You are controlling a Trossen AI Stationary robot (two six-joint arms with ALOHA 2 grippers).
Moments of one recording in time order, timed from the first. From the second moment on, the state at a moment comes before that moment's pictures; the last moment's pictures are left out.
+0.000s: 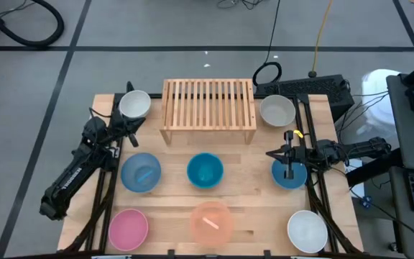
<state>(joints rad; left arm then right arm) 1.00 0.01 0.08 -0.18 0.43 -0.02 0.19 0.02 0.01 0.07 0.21 -0.23</state>
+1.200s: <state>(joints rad) 1.00 0.01 0.08 -0.07 0.38 -0.55 0.19 0.02 0.01 0.08 0.21 -0.20</state>
